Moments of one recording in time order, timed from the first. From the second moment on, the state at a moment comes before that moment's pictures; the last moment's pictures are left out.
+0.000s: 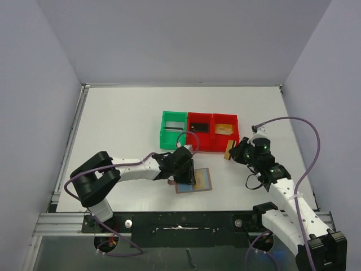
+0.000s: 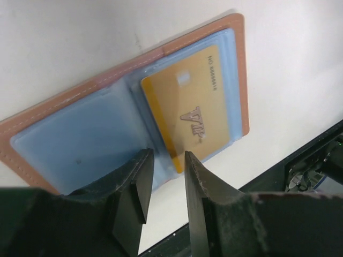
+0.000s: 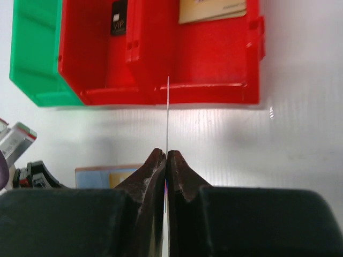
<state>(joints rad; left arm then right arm) -1.01 1.68 0.89 -0.13 0.09 -0.93 0.29 0.82 0.50 -0.27 -0.05 0.56</state>
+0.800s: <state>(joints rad) -0.98 1.46 0.84 -0.19 0.03 -0.91 0.30 1.13 0.76 -0.17 -0.06 -0.50</state>
